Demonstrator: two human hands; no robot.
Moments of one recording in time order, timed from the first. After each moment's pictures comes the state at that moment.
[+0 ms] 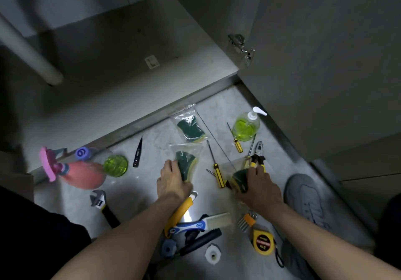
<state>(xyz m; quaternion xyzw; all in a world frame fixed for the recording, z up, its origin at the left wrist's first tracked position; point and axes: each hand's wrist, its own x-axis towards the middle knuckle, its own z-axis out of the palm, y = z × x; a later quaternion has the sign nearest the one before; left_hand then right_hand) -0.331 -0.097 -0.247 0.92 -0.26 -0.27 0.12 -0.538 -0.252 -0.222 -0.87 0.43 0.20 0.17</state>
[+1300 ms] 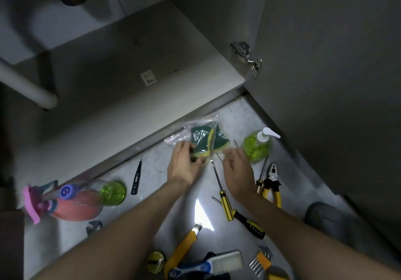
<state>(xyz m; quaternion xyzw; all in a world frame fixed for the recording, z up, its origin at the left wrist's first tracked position) -0.270 -0.208 -0.227 0.88 -0.31 -0.24 0.26 -0.411 -0.298 -0.253 -0.77 0.43 -0.19 0.43</state>
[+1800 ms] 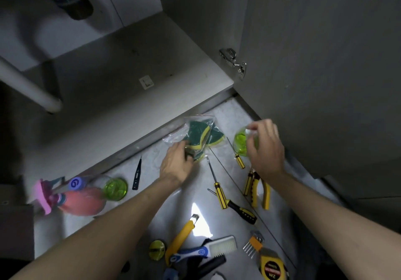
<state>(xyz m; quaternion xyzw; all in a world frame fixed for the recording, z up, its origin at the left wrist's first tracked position) -0.275 -0.191 -0.195 0.88 -0.36 -0.23 0.18 -0.463 -0.352 -0.177 -0.85 0.40 -0.28 0.21</state>
